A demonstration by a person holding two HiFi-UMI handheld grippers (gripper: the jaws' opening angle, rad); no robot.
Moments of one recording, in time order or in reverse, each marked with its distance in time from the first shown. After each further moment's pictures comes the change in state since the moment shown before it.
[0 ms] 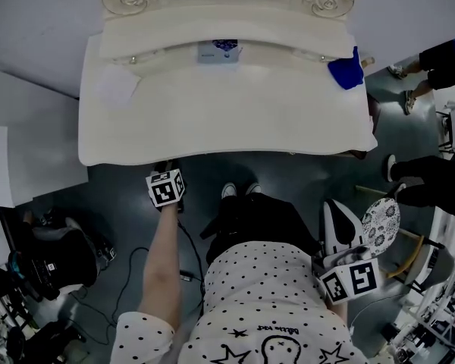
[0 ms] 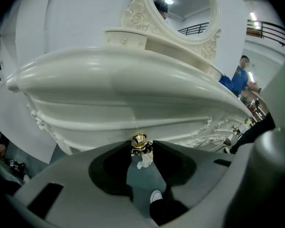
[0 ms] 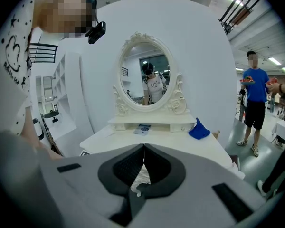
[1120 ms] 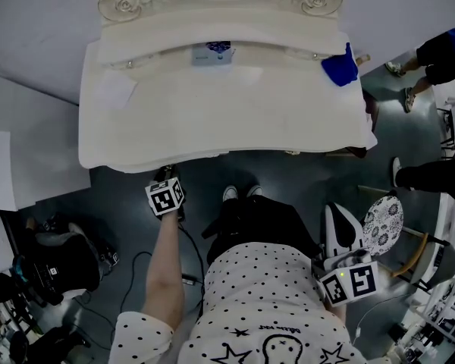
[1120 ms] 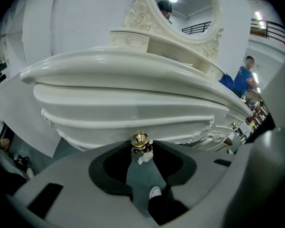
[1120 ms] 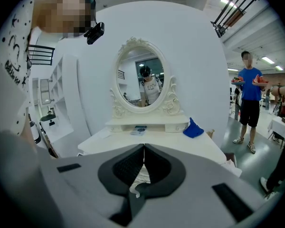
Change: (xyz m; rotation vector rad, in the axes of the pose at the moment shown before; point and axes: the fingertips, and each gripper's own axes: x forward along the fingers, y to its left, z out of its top) left arm -0.016 0.000 -0.023 -0.030 0.025 0.036; right arm -0.022 -0.012 -0.010 0.032 -0.031 -0.038
